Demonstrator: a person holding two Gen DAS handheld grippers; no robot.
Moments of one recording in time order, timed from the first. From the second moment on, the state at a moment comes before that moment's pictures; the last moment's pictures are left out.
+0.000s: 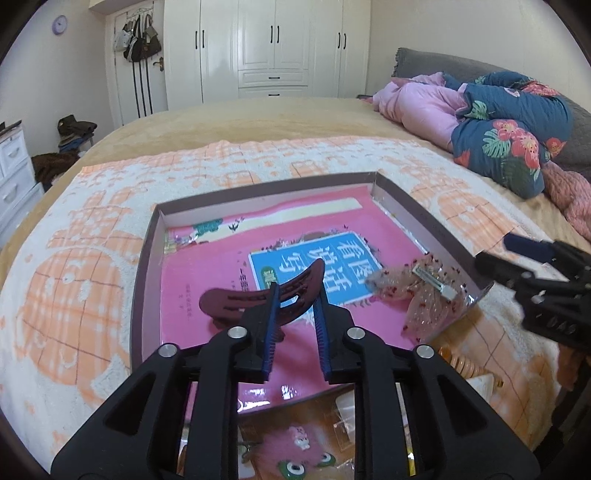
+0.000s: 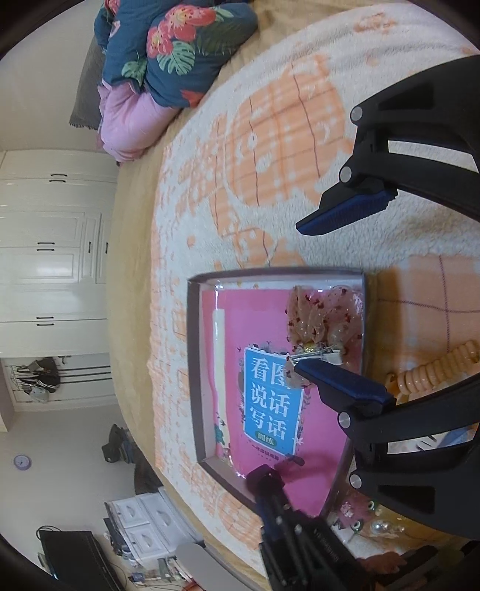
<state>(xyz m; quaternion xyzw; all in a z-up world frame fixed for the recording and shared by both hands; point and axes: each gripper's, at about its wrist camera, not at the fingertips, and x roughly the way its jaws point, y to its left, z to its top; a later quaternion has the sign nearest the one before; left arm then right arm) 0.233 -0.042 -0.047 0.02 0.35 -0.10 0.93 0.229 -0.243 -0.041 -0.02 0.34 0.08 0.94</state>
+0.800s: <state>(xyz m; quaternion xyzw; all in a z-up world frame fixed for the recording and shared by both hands) 0.183 -0.018 -0.024 -0.01 0.34 -0.09 0.93 0.168 -0.259 -0.016 0.00 0.31 0.09 0.95</state>
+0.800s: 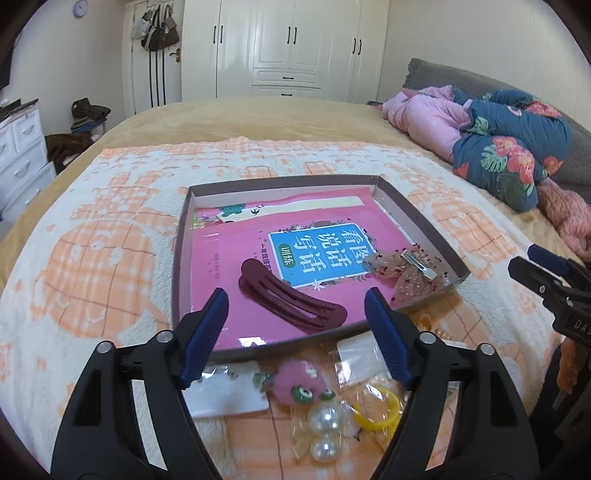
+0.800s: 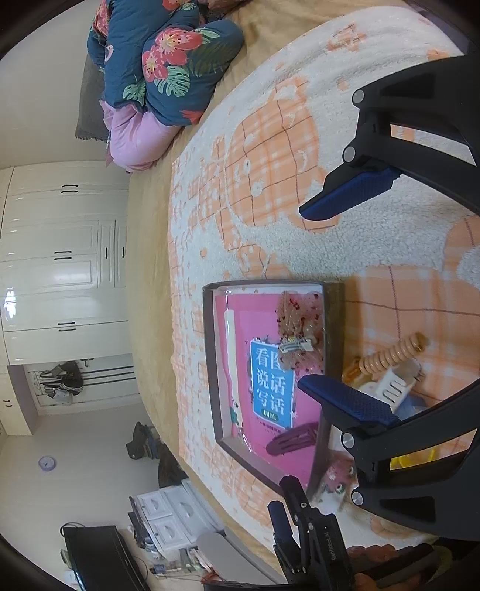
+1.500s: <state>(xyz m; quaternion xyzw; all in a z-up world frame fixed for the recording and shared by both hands) 0.127 0.024 -0.018 -0.05 0.33 -0.06 0.94 0.123 -0.221 -0.015 -0.04 0.30 0.16 0.94</state>
